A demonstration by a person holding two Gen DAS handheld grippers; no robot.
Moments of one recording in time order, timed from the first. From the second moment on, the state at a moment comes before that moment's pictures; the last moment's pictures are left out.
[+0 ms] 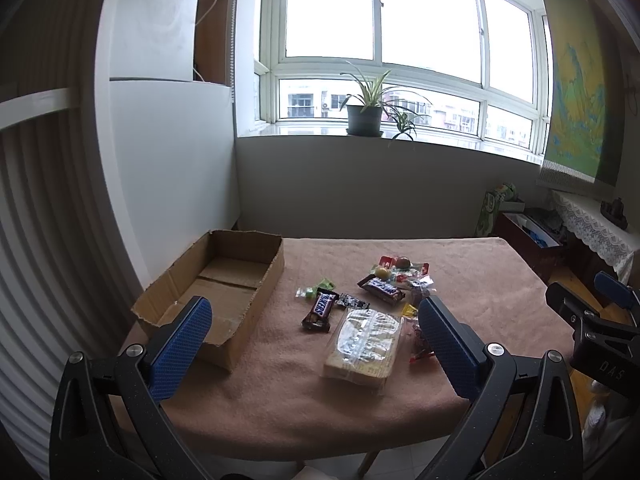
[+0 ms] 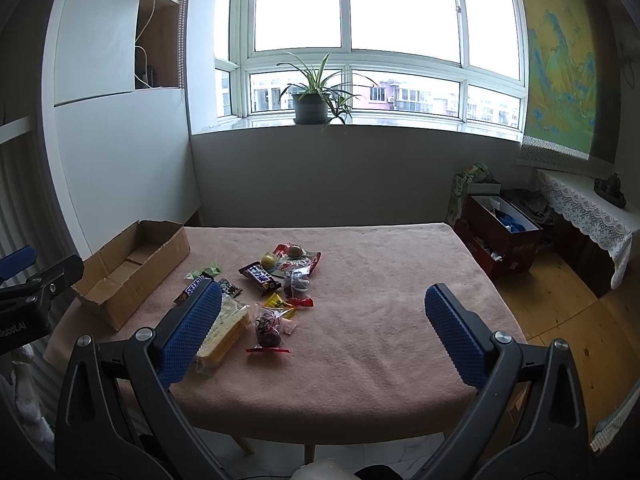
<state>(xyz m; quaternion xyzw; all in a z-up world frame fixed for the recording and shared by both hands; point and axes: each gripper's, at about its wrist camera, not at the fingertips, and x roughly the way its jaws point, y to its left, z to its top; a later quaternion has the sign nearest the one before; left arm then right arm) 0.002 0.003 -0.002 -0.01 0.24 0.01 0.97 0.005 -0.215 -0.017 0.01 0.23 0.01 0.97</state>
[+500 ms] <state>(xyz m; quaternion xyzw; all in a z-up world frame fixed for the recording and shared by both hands) 0.006 0.005 -0.006 -0.01 0.24 0.01 0.97 0.005 -0.217 -0.018 0.01 0.23 0.01 0.97</state>
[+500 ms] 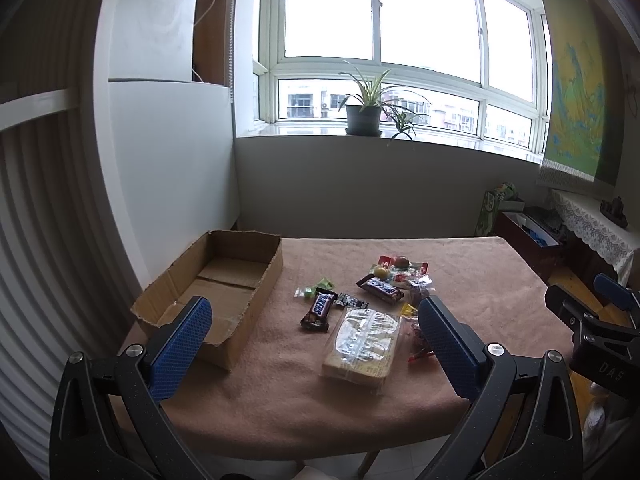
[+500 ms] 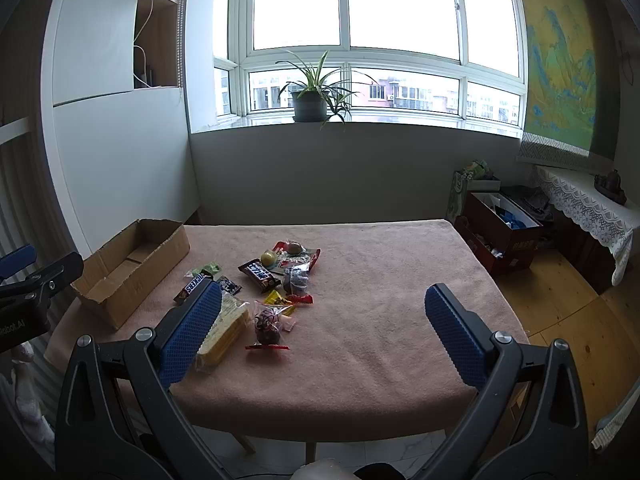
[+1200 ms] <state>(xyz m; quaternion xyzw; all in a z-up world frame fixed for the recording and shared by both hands) 0.002 0.004 -0.005 -0.01 0.24 0.01 0.97 0.003 -0.217 -0.020 0.01 0.23 0.02 0.97</state>
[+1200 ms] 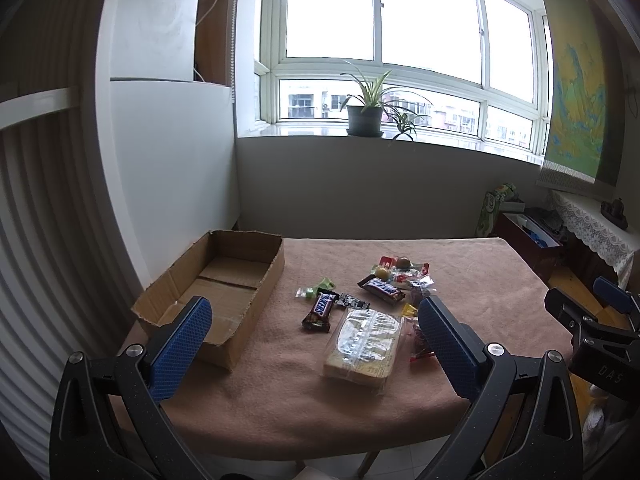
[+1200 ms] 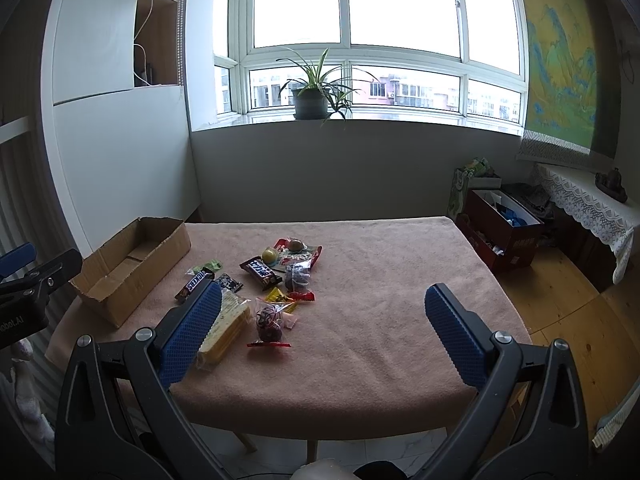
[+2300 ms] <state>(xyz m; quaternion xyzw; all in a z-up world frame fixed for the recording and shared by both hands) 0.022 0.022 -0.039 -0.02 0.28 0.01 0.96 0.032 -0.230 -0.060 0.05 0.30 0.04 0.95</state>
